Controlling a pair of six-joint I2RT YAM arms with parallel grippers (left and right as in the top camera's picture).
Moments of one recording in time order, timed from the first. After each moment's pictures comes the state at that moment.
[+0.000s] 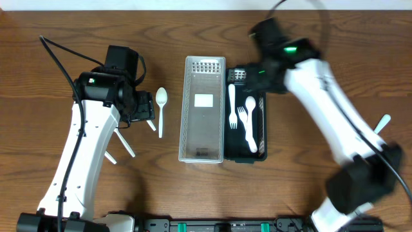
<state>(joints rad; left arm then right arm) -0.14 1.47 1.38 -1.27 -0.11 -0.27 0.34 1.78 1.72 -1.18 0.02 0.53</state>
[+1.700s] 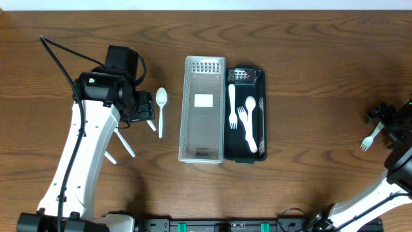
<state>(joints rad) -0.14 1.47 1.38 -1.27 -0.11 -0.27 -0.69 2.07 1.44 -0.97 0.00 0.32</state>
